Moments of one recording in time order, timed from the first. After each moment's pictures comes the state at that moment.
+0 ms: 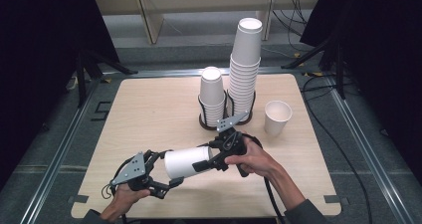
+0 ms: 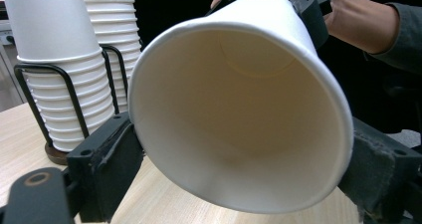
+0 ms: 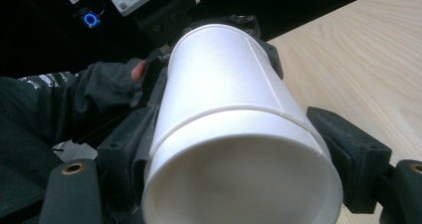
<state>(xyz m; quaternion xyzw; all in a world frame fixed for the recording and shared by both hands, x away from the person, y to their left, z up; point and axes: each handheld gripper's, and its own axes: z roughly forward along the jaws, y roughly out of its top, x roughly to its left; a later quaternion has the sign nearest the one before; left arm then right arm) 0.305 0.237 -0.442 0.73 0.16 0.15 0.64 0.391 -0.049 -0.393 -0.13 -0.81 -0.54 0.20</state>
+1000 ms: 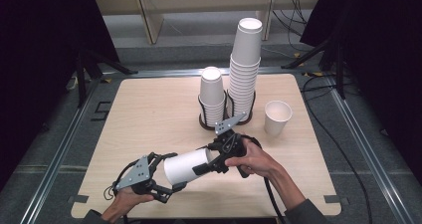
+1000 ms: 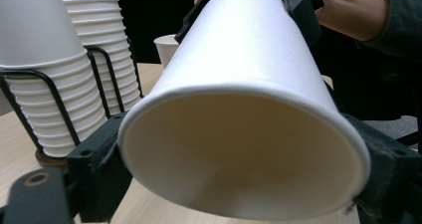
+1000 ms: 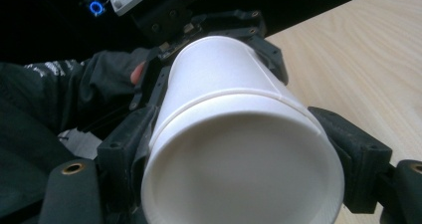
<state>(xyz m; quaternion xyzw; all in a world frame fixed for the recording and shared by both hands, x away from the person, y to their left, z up) 0.298 0.228 -0.442 0.74 0.14 0.15 0.63 0.387 -0.047 -0.393 -0.11 -0.82 -0.52 0.21</state>
